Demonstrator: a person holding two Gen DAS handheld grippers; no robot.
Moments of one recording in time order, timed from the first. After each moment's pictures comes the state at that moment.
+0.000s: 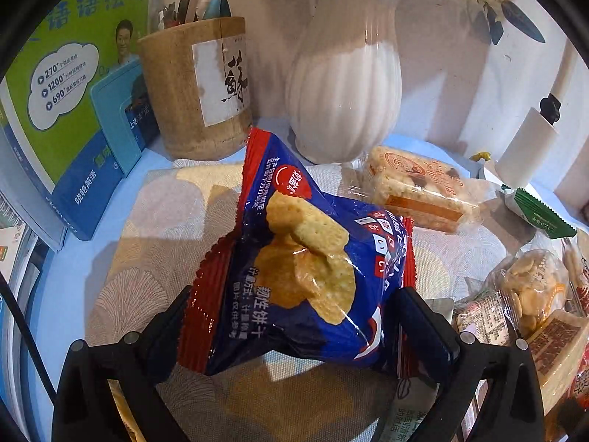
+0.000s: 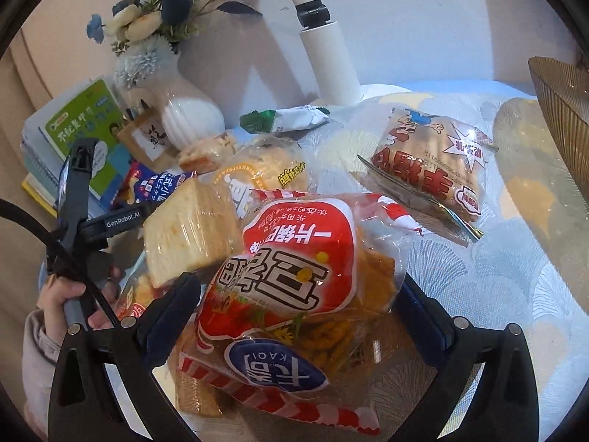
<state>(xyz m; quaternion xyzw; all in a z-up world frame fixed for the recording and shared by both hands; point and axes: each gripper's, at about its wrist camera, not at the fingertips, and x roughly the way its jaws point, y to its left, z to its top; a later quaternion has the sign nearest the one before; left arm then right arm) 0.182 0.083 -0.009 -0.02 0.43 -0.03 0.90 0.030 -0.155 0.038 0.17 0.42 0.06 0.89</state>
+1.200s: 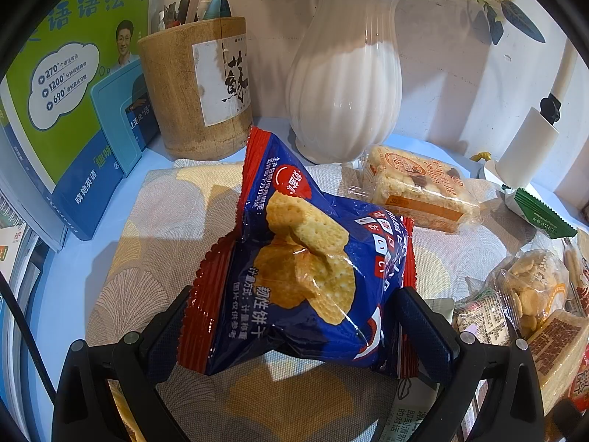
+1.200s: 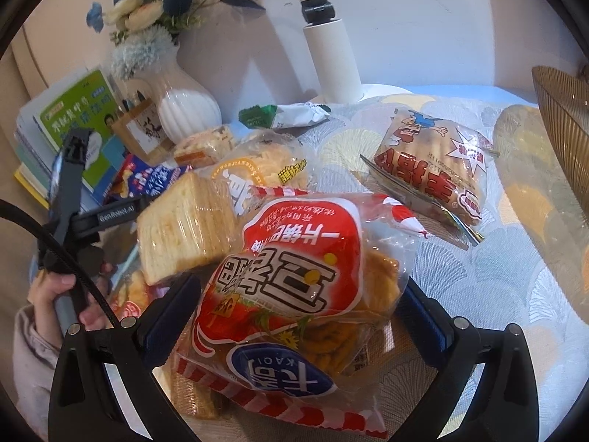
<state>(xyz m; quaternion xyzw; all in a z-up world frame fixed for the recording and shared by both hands) 0.181 0.084 -0.009 -0.02 0.43 -0.03 0.90 0.034 -0.150 0.038 0.15 0.42 0.05 0.89</state>
